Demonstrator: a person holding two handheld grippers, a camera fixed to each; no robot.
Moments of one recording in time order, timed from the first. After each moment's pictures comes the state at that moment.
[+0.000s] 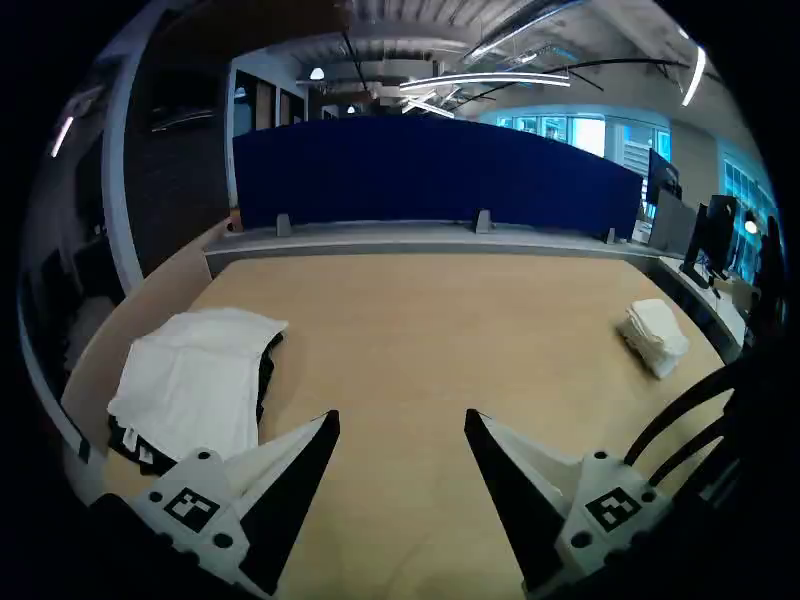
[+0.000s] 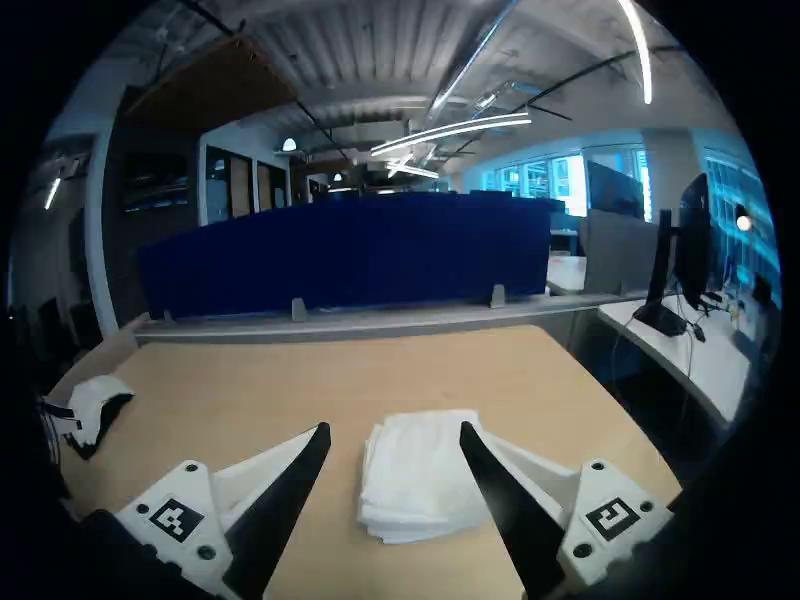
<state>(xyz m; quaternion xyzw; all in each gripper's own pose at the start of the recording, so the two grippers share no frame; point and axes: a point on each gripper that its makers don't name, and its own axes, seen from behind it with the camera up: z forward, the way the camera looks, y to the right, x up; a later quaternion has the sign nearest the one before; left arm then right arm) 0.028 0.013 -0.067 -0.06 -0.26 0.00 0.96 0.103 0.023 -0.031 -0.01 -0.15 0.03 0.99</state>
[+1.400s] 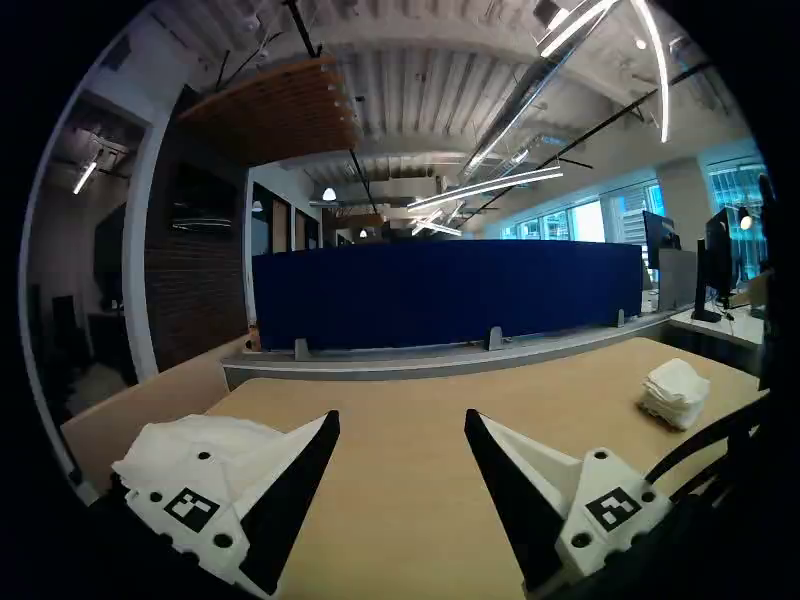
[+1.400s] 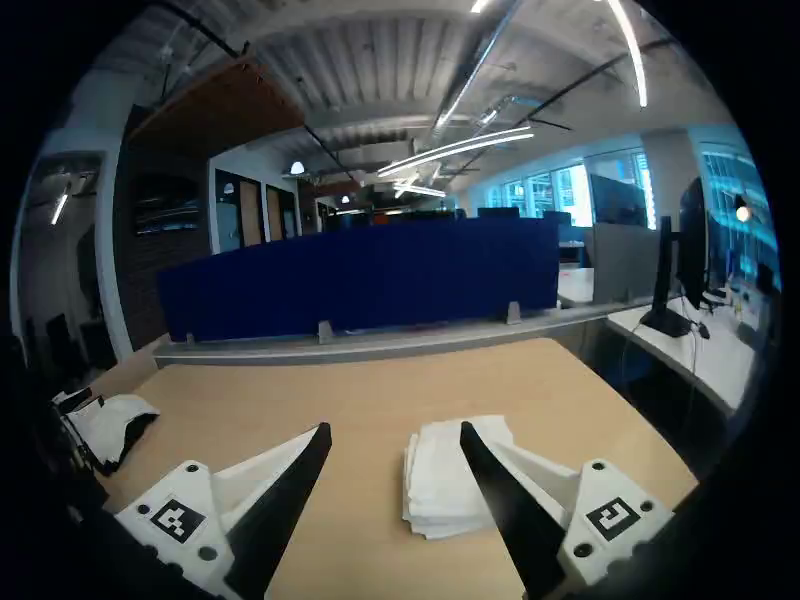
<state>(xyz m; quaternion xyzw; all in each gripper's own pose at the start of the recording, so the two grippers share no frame) 0.088 0.014 -0.039 -0.03 -0.03 0.02 1.00 0.114 -0.008 -0.060 -0.01 -0.14 0.05 0.99</state>
